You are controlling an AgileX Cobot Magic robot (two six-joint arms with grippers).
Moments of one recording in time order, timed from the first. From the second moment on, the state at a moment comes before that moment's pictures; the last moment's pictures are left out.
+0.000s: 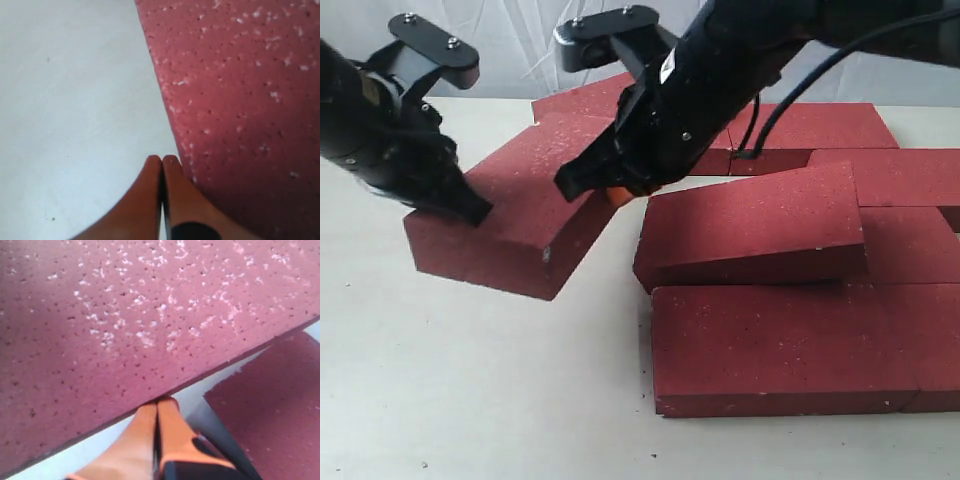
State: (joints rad) left arm -0.43 1.41 -1.00 -0.02 0.75 0.21; right arm 0.72 1.74 -1.40 0.26 0.84 -0.18
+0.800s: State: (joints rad) left arm -0.34 1.39 -0.73 0.29 0.48 -0.17; right arm 0.79 1.93 -1.41 0.15 0.80 -0.15
